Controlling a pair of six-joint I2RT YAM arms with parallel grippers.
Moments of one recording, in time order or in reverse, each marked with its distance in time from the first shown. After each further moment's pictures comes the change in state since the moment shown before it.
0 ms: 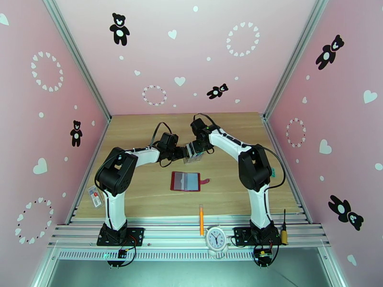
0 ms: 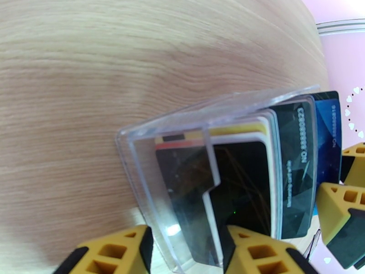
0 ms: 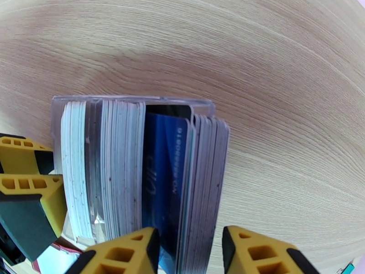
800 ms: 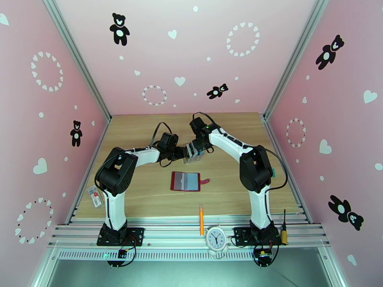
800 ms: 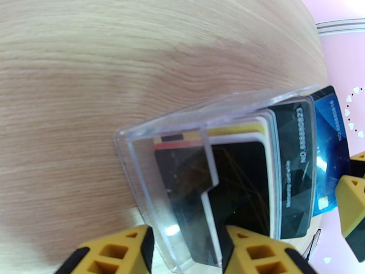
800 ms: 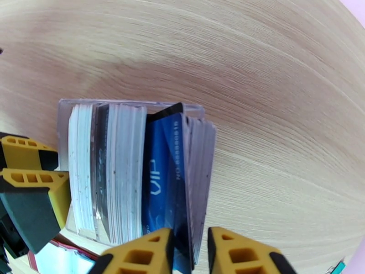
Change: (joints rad) left arm 0.000 0.001 0.002 0.000 0.001 0.000; right arm 0.012 -0.021 0.018 -0.021 0.035 -0.011
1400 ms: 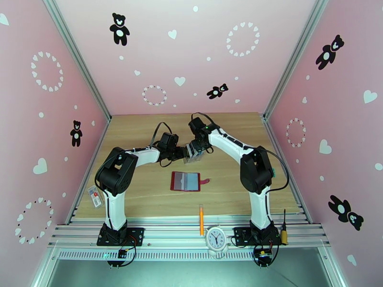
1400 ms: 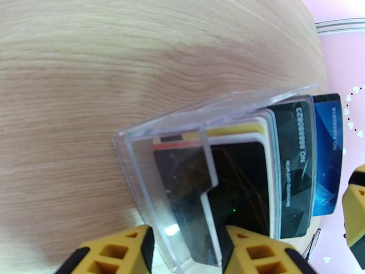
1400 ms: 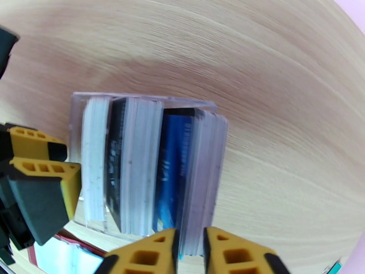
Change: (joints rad) left arm 0.000 0.002 0.002 0.000 0.003 0.000; right arm 0.015 -0.017 0.001 -0.020 0.019 -0.017
